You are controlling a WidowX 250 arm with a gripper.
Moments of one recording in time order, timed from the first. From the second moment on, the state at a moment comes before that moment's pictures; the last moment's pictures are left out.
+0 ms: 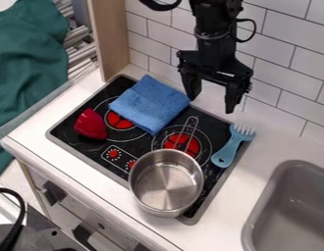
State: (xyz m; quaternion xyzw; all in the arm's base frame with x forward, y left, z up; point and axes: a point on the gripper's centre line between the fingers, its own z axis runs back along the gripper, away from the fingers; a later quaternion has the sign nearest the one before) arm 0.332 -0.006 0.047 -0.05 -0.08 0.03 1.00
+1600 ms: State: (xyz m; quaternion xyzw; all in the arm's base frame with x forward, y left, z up) arm 0.259 0.044 -0.007 -0.07 -0.04 0.02 1.00
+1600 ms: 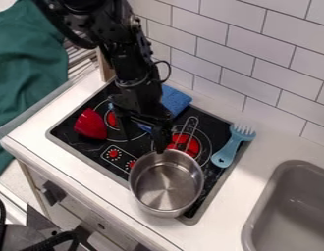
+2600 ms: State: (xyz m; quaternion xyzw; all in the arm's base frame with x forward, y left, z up) arm 0.260 0.041 -0.033 -0.09 0.00 0.00 1.00
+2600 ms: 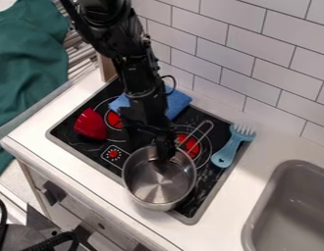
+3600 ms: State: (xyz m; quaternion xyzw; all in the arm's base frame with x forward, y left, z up) arm 0.266 0.021 -0.024 -0.10 -0.03 -0.05 0.99
